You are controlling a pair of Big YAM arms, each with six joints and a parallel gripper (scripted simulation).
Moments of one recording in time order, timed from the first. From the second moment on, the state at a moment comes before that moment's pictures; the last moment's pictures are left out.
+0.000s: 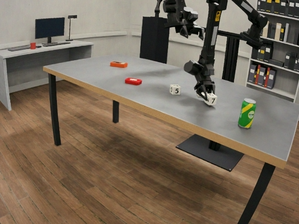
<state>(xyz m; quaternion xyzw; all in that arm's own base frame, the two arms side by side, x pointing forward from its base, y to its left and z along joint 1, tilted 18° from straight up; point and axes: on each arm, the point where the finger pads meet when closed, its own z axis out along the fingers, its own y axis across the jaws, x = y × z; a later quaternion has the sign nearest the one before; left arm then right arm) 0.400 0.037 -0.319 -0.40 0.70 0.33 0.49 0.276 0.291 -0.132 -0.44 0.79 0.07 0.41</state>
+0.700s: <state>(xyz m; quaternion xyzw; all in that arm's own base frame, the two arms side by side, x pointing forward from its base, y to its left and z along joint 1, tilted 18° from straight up) 0.405 0.037 -0.326 -0.40 0.70 0.33 0.49 0.276 0.291 -0.132 -0.44 0.79 0.07 0.41</state>
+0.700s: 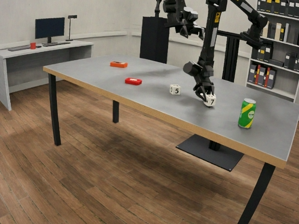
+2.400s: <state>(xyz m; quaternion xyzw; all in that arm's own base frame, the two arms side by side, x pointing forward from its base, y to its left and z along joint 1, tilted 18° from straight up) 0.405 0.039 -0.333 -0.40 0.70 0.33 0.49 0.231 0.247 -0.109 -0.44 0.79 0.07 0.41</state>
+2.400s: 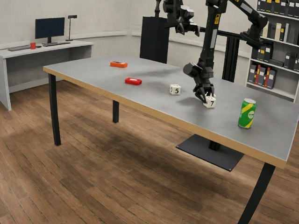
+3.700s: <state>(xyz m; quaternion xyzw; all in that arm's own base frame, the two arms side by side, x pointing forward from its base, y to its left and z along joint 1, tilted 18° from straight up) 0.388 -0.065 -0.311 -0.43 0.69 0.23 0.53 0.231 0.246 -0.109 -0.44 0.79 0.07 0.41</state>
